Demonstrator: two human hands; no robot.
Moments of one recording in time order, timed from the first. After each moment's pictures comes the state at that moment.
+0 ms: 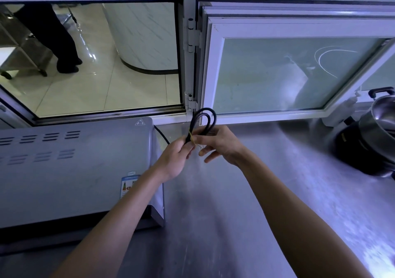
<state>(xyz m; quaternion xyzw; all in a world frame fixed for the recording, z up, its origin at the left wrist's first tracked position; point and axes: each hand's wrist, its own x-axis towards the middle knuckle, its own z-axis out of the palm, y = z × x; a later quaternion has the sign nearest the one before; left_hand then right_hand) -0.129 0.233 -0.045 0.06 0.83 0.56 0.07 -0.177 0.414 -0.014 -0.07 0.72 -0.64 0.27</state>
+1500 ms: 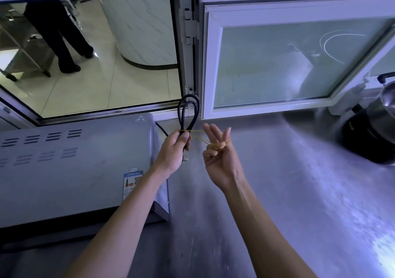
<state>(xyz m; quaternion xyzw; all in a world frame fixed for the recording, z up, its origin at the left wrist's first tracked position) -0.130 0.239 -0.052 -0.05 0.77 0.64 0.02 -0.113 0.392 -0.039 0.12 0.21 -0.95 0.17</state>
